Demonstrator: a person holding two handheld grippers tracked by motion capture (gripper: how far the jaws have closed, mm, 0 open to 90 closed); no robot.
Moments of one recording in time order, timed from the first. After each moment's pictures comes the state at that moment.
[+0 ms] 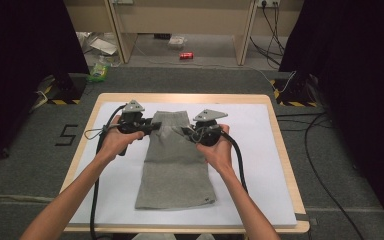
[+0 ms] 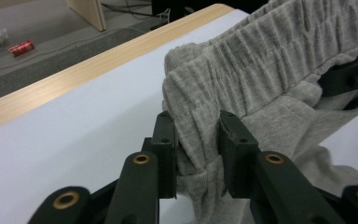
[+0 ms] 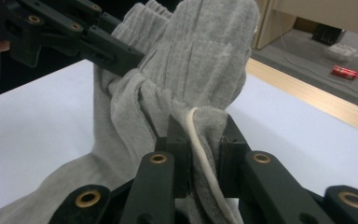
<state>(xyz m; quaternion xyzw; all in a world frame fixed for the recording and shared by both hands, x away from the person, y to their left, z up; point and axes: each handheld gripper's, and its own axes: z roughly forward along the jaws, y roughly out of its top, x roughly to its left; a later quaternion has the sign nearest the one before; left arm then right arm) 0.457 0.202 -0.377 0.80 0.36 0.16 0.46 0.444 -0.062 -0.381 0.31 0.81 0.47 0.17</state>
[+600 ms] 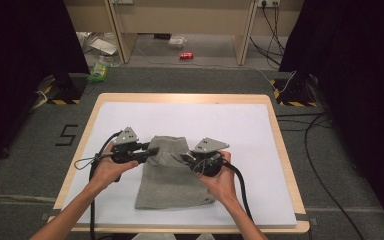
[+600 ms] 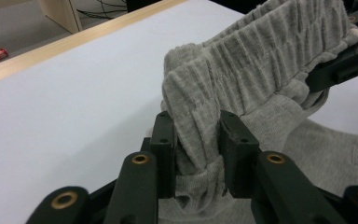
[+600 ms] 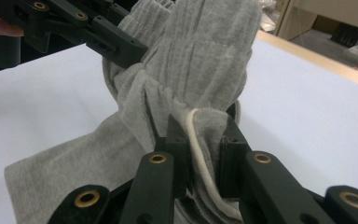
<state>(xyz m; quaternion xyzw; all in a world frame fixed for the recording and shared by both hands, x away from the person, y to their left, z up) 0.392 0.209 -0.414 0.81 0.32 0.15 0.47 0.377 -0.067 -0.411 0.28 0.82 0.47 0.16</state>
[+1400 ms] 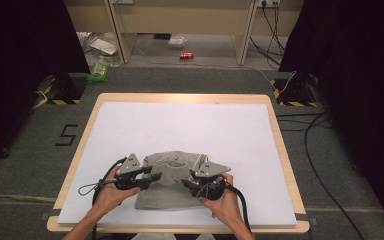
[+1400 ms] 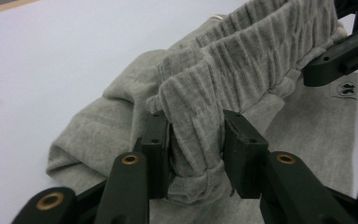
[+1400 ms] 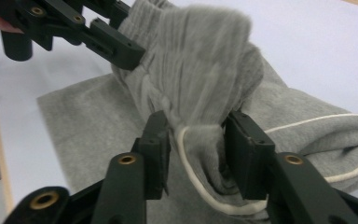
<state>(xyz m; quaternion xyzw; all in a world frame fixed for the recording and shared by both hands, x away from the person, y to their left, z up) 0.348 0.204 -0.466 0.81 0.31 0.13 0.48 0.335 -0.078 -0.455 0.28 0.84 0.45 0.12</state>
